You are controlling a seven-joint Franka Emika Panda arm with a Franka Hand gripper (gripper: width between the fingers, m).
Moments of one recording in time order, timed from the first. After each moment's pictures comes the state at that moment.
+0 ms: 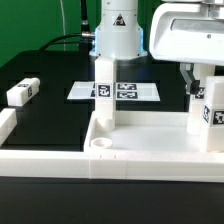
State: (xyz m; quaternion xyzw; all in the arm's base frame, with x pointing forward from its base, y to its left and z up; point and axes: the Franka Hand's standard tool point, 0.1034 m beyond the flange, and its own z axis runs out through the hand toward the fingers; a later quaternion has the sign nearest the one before) arm 0.640 0.105 0.106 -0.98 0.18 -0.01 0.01
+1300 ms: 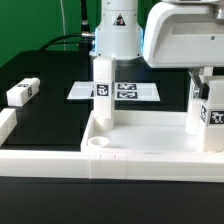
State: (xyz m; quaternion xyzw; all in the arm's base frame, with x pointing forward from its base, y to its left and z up) arm 0.641 0.099 0.106 -1.00 -0.01 -0.01 0.00
